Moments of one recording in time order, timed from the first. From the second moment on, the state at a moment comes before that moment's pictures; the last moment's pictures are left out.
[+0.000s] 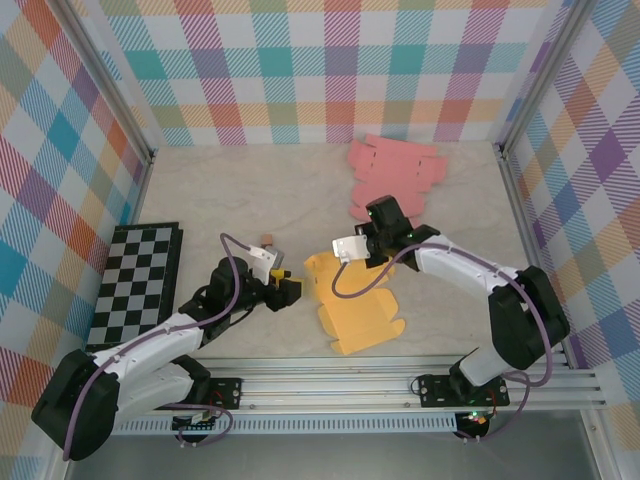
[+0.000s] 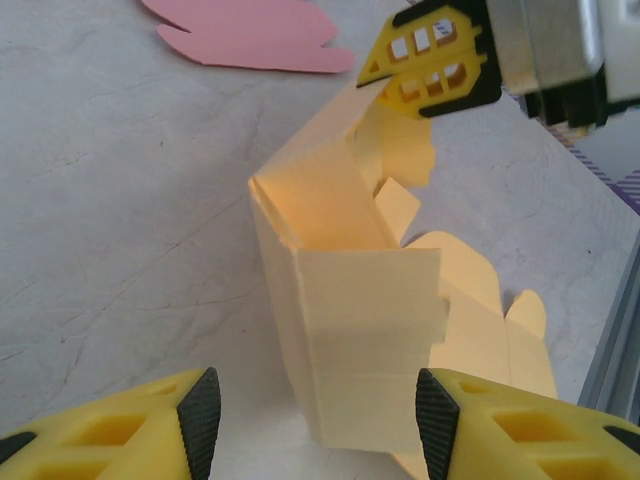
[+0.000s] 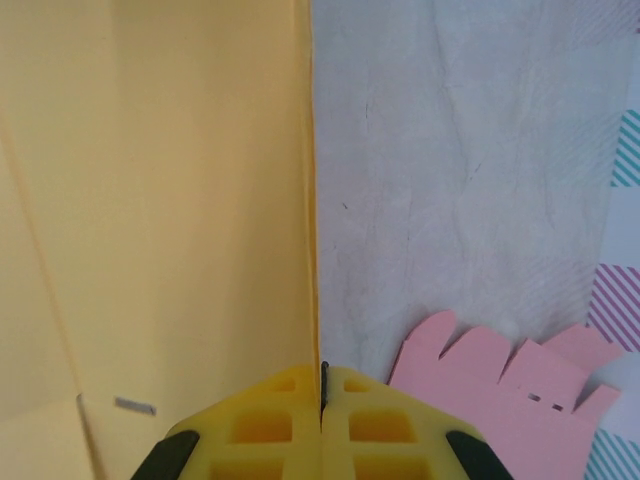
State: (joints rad) left arm -0.59 1.01 0.35 0.21 0.33 -0.29; right arm 0.61 1.51 0.96 -0.30 -0.08 -1.28
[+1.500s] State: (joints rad) left arm -0.59 1.31 0.49 0.23 0.19 -0.18; right arm 0.70 1.40 0.70 0.22 0.15 -1.30
